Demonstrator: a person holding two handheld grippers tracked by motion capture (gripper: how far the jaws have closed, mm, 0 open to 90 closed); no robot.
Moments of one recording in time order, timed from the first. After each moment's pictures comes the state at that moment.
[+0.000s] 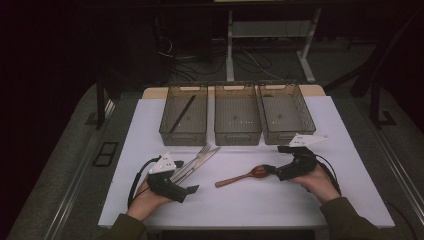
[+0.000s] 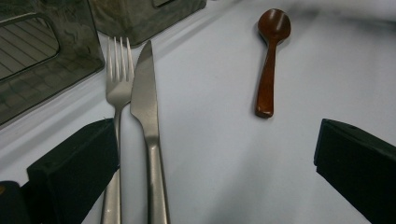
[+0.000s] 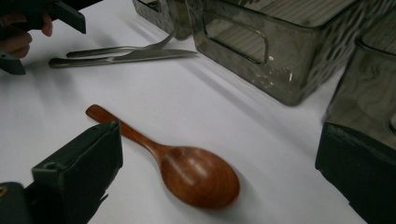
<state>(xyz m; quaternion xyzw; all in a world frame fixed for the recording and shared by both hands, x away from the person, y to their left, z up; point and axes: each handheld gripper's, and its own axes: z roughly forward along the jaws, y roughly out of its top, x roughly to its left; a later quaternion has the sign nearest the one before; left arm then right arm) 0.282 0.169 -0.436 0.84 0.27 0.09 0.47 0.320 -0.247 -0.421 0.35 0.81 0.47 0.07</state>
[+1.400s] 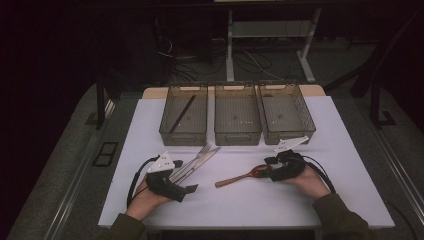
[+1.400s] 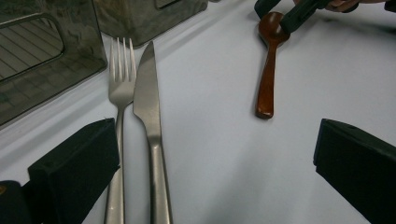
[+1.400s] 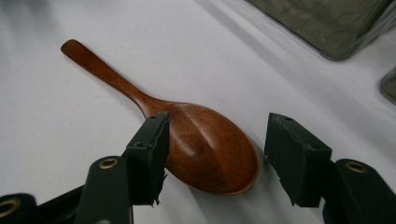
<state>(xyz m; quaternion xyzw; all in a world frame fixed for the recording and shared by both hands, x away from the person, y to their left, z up) 0.283 0.173 -0.435 0.83 0.27 0.08 0.47 0.330 -0.229 -0.447 0.32 0.87 0.38 0.04</state>
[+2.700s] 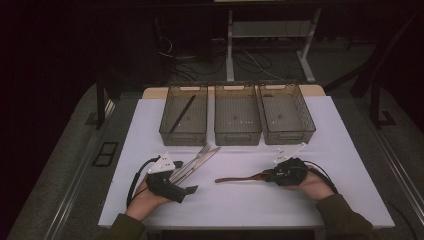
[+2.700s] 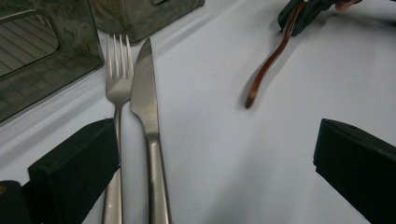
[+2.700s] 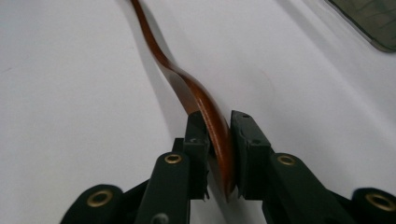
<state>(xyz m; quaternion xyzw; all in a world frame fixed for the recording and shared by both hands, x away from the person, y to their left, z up) 0.282 0.172 -0.436 0.84 0.27 0.08 0.47 0.313 -0.229 -0.446 0.24 0.90 0.35 0.04</state>
